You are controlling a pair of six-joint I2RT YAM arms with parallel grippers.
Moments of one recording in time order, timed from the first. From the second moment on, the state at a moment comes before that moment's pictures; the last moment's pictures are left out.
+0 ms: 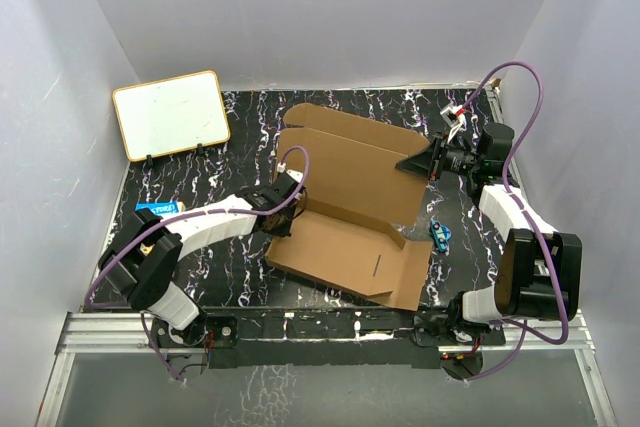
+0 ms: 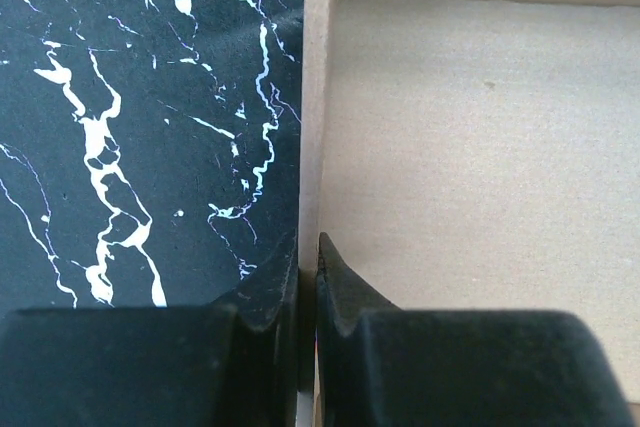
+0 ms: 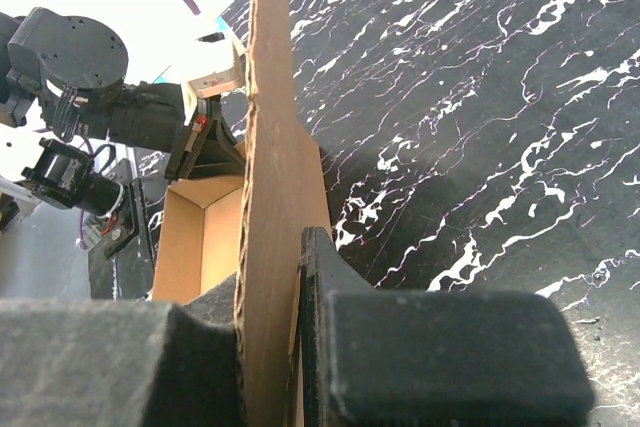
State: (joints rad) left arm -0.75 1.55 0.88 -0.47 -0.26 -0.38; right arm -0.14 1.39 0.79 0.30 -1.26 0.24
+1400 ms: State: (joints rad) left arm -0.11 1.56 0.82 0.65 0.86 -0.52; right arm -0.02 1.60 1.27 -0.34 -1.27 -0.30
